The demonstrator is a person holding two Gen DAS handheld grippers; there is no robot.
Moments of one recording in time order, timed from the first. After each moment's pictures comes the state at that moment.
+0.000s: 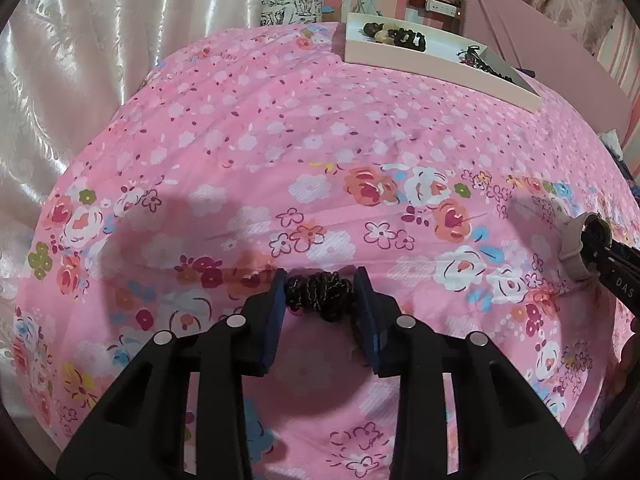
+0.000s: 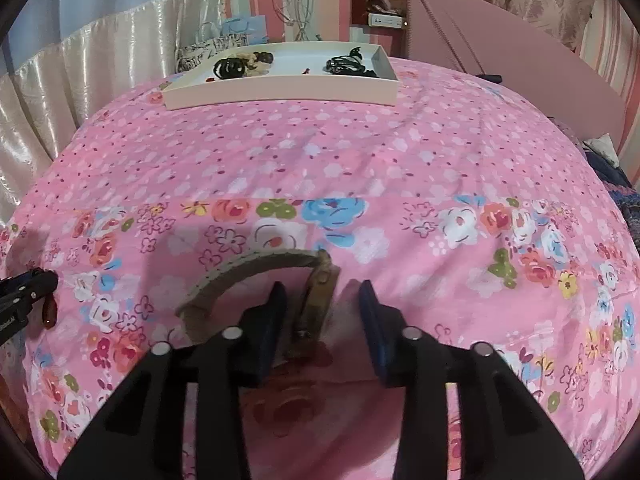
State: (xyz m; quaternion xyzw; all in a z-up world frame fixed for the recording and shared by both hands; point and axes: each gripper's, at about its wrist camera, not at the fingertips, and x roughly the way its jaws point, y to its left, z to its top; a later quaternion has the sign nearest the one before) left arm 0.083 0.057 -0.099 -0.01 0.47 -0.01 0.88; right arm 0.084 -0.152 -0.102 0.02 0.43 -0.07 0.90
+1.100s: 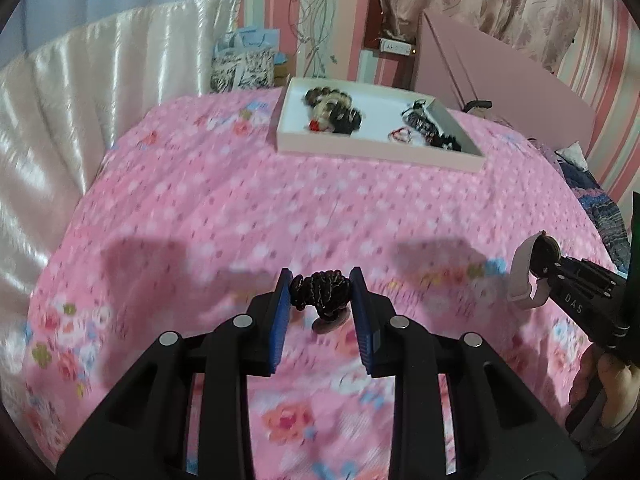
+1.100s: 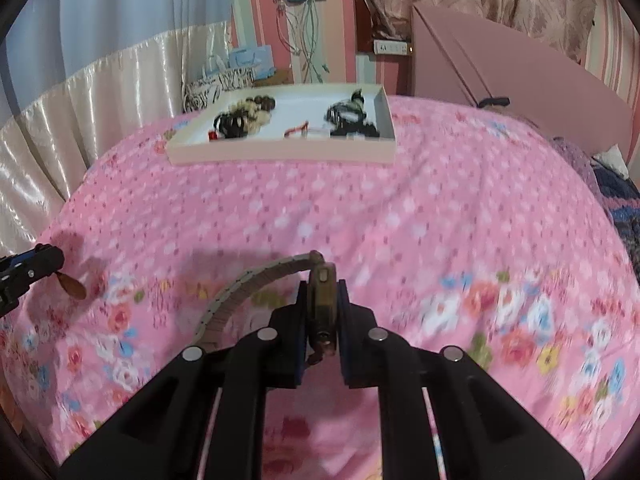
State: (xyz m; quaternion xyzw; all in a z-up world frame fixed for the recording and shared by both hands) left arm 0.130 0.012 -0.021 -0.01 0.41 -0.08 0.91; right arm 0.122 -0.178 -0.052 0.03 0.39 -0.05 0.92
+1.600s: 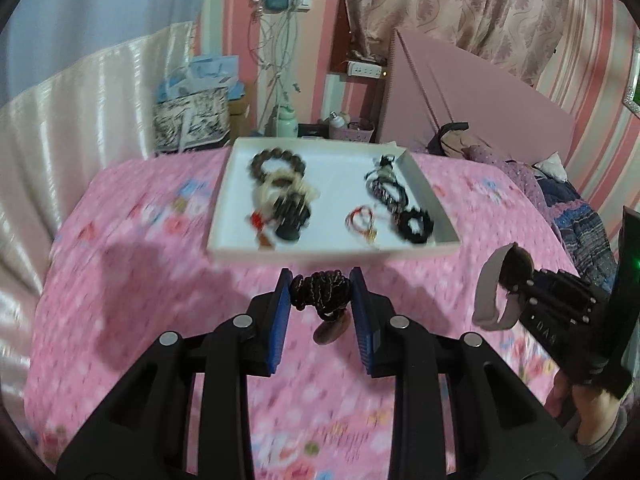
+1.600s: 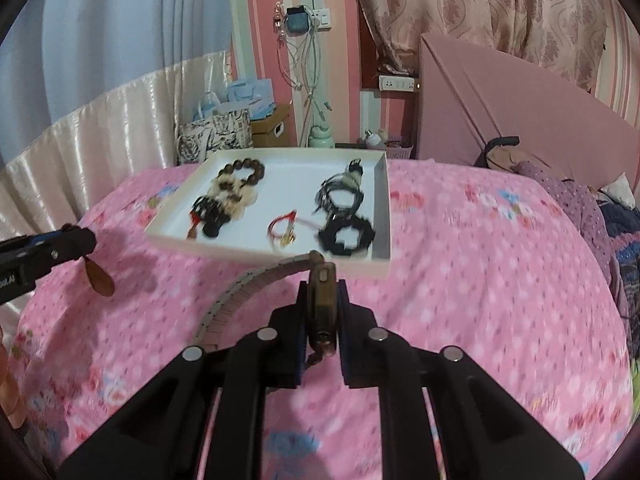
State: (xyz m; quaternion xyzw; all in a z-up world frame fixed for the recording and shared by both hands) left arm 0.246 -0.043 0.034 -0.01 0.39 -0.13 0.91; right arm 0.222 -0.210 0.000 0.02 0.36 -0.04 0.93
